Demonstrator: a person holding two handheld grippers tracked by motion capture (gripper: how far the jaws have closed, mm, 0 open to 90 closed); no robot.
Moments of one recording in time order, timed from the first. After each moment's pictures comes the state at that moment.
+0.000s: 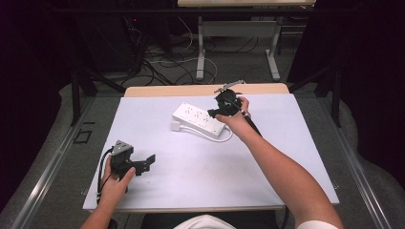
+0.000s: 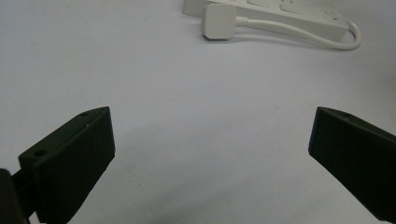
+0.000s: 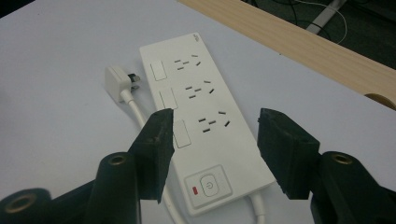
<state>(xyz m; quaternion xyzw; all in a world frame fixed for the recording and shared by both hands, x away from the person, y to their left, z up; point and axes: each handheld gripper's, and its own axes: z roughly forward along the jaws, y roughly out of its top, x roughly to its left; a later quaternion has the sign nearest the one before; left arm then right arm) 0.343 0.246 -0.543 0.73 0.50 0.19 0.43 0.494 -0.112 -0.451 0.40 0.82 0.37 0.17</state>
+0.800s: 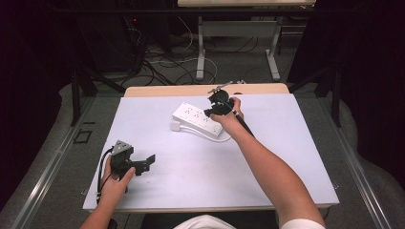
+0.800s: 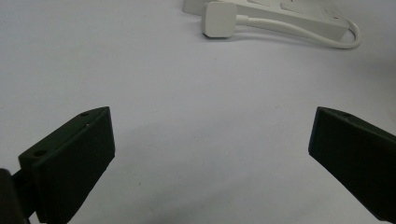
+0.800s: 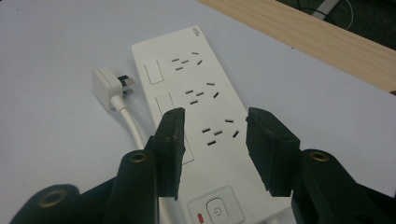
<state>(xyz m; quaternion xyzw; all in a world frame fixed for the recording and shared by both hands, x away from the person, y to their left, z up) 0.344 0.246 -0.544 0.73 0.50 0.19 0.43 0.513 -0.093 -0.470 0.42 0.82 0.36 0.16</state>
